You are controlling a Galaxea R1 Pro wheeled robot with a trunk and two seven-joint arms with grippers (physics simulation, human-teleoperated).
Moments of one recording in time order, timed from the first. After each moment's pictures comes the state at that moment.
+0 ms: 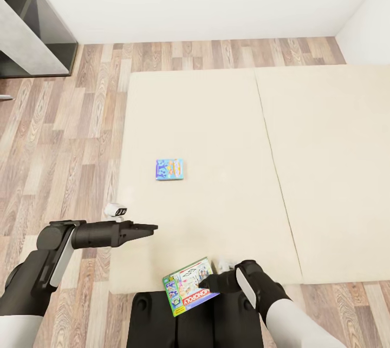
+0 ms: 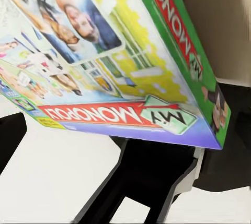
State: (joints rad) left arm -0.52 0.22 0.05 -1.40 0.19 1.02 -1.52; right arm -0.66 0.14 0.04 -0.47 -0.07 0.69 0.32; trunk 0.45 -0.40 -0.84
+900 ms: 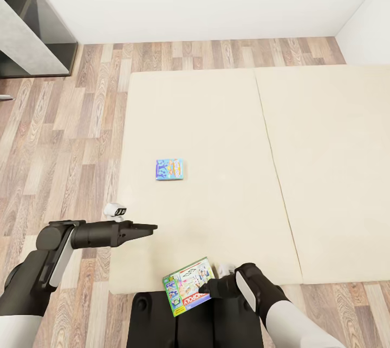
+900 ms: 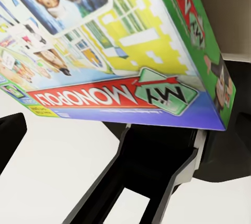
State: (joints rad) left arm -0.52 0.22 0.05 -1.40 0.19 1.02 -1.52; right arm -0.66 0.14 0.04 -0.43 -0.07 0.69 0.31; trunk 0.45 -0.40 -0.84
